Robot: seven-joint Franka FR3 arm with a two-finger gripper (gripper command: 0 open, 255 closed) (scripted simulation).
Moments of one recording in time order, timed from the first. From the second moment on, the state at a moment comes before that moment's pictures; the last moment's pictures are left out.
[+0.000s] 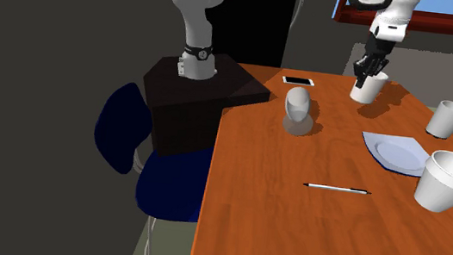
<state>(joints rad) 0.54 0.49 0.16 -1.75 -0.02 2.24 0.72</state>
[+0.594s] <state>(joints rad) 0.55 0.55 0.15 -1.78 -0.03 2.33 0.72</state>
